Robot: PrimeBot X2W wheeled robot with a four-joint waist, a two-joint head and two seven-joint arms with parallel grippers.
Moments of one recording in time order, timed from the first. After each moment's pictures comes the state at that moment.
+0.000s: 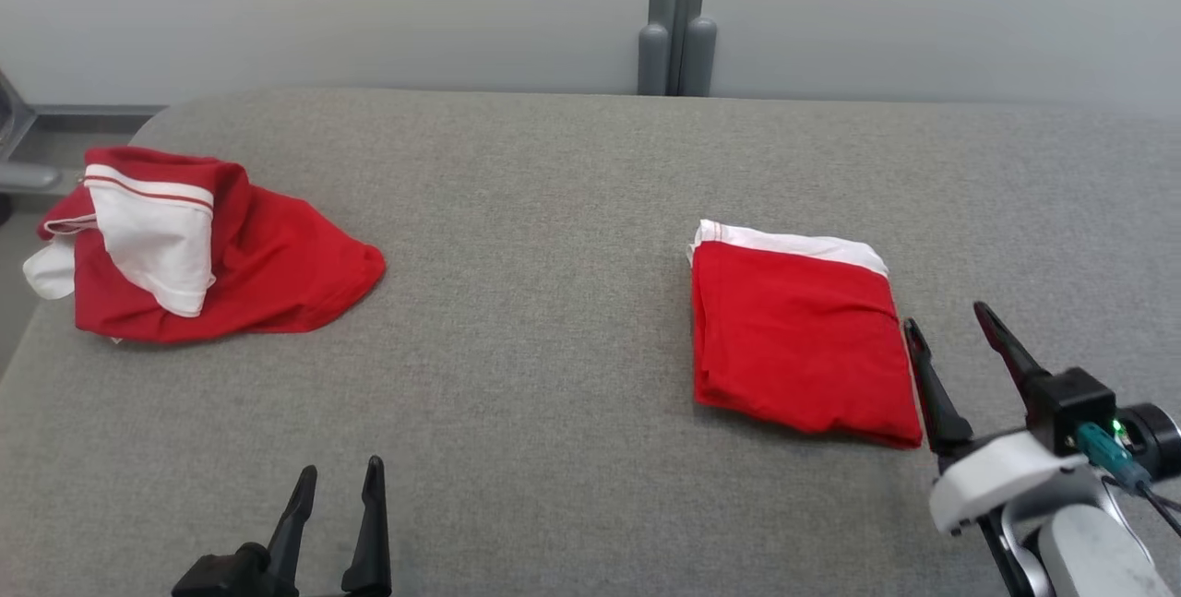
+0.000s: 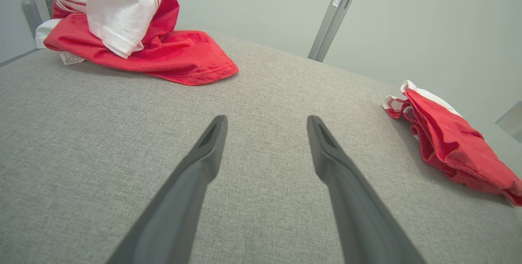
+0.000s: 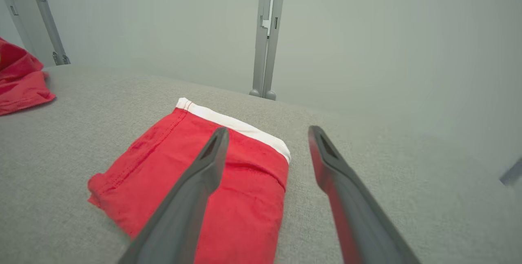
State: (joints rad) left arm 0.10 0.06 -0.09 0.22 -0.38 -0.13 -0.26; right arm -0.17 -0.22 0.11 0.31 0.13 0.13 -0.26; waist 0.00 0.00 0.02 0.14
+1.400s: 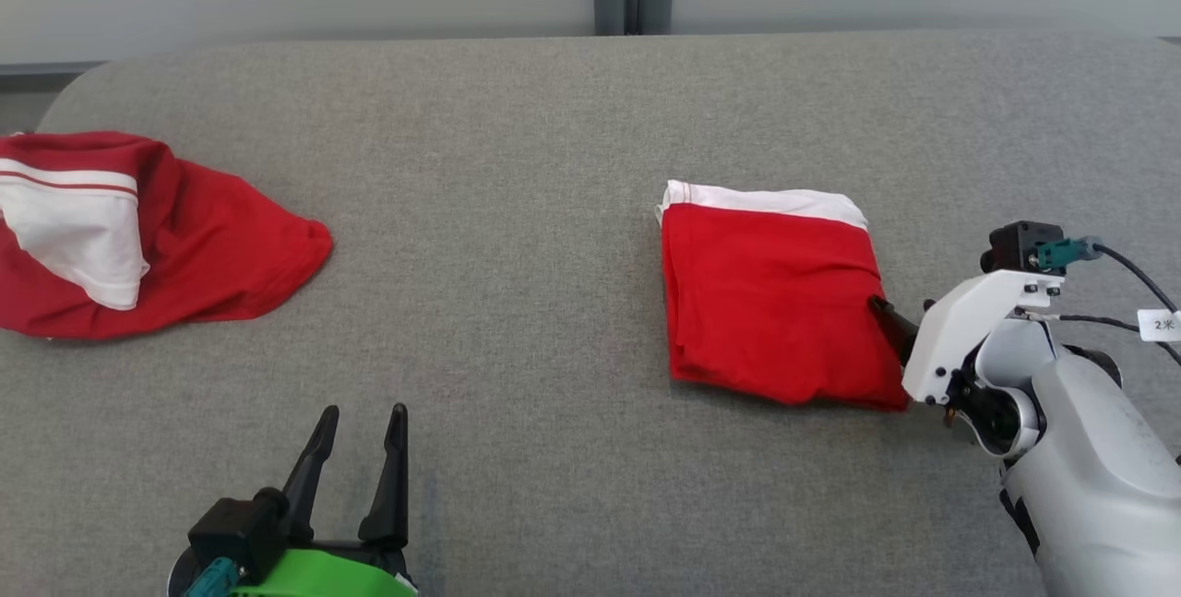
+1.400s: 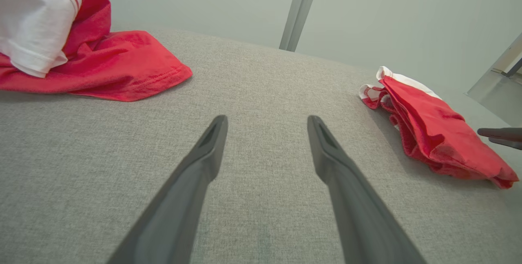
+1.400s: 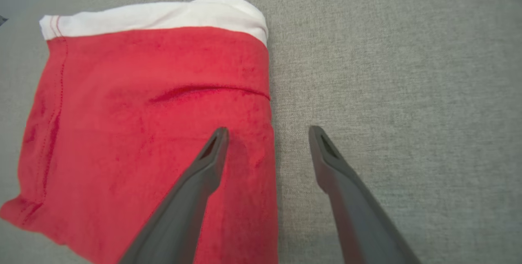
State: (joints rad) left arm 0.03 0.10 -0.16 0.20 -0.37 -0.13 -0.26; right arm -0.49 -0.20 0.11 0.64 0.52 0.13 0.36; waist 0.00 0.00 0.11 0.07
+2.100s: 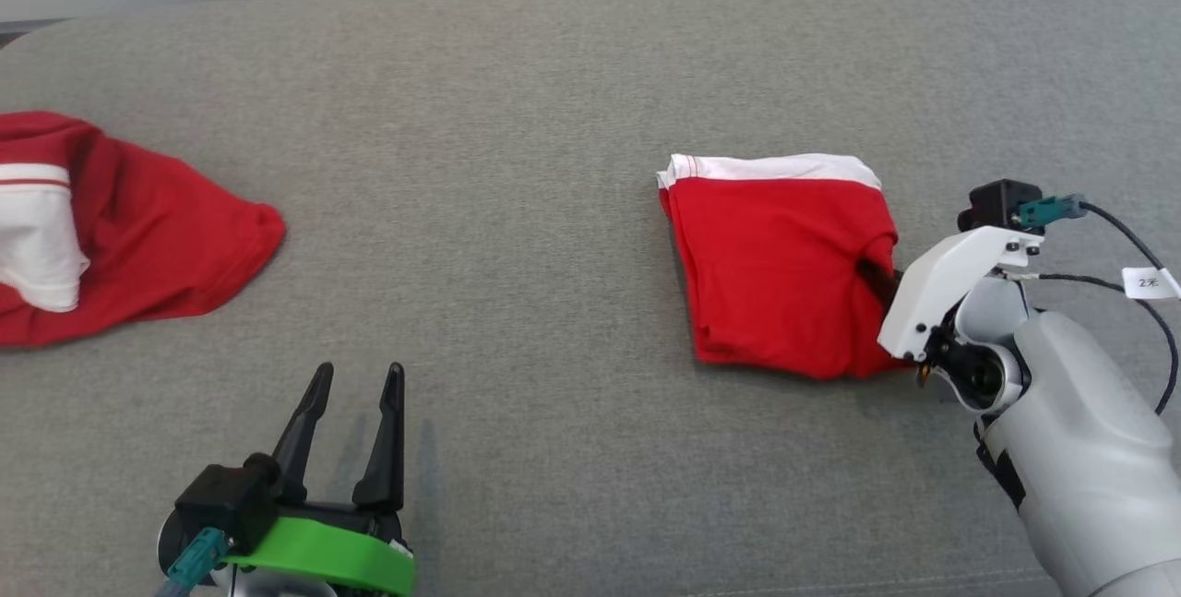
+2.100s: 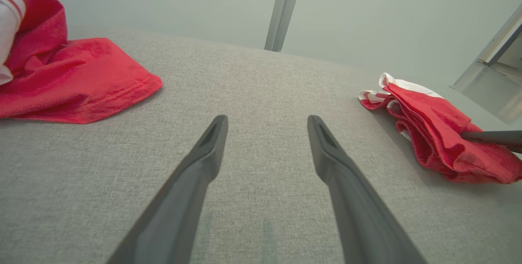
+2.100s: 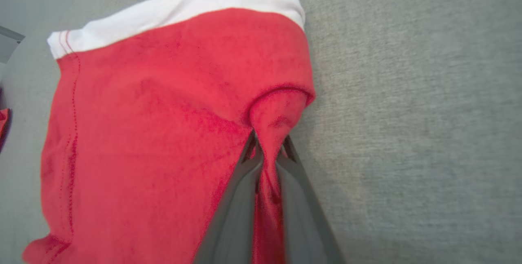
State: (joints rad) left arm -0.02 0.11 -0.17 0.17 -0.38 -0.13 -0.26; right arm -0.61 -0.20 0.19 0.74 0.67 0.13 0.36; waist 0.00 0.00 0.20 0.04
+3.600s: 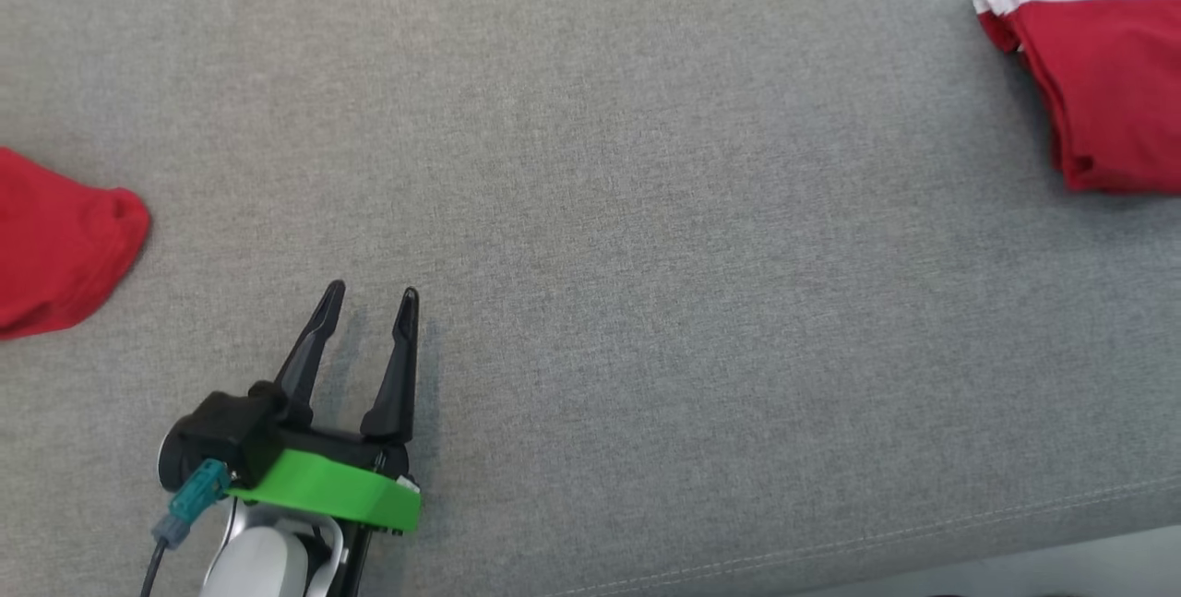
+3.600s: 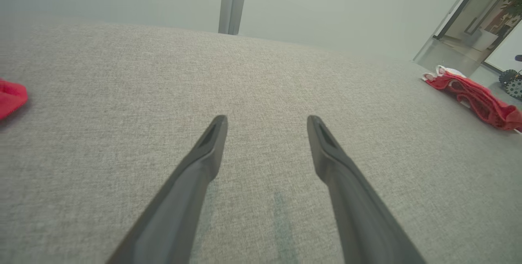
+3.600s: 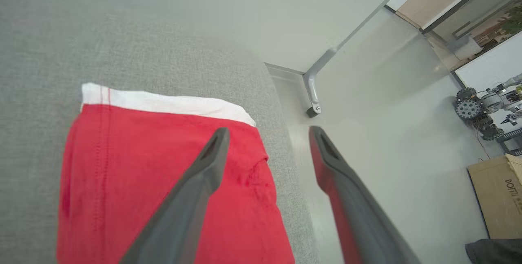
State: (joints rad) left arm -0.16 0.16 -0.24 0.15 -0.39 -0.13 -0.26; right arm -0.96 -0.49 -0.04 0.93 -0.12 0.13 0.08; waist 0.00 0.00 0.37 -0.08
